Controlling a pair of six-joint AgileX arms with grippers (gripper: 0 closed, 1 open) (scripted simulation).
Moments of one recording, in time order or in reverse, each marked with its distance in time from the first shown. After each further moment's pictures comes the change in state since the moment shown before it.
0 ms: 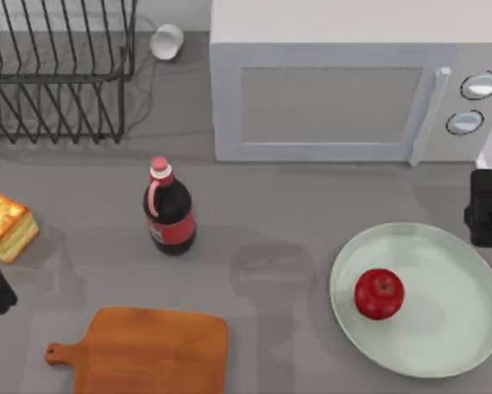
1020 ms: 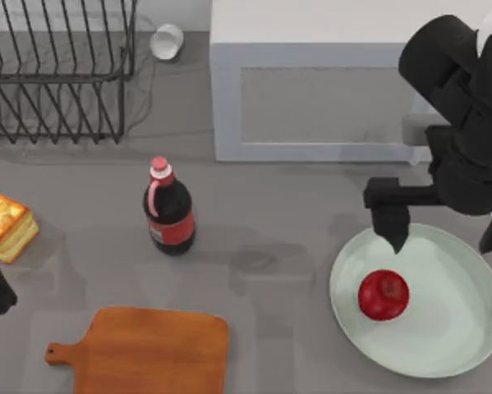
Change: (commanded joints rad) left arm 0.000 0.000 0.000 0.000 0.000 0.000; right arm 0.168 0.616 0.470 -0.420 0.000 0.172
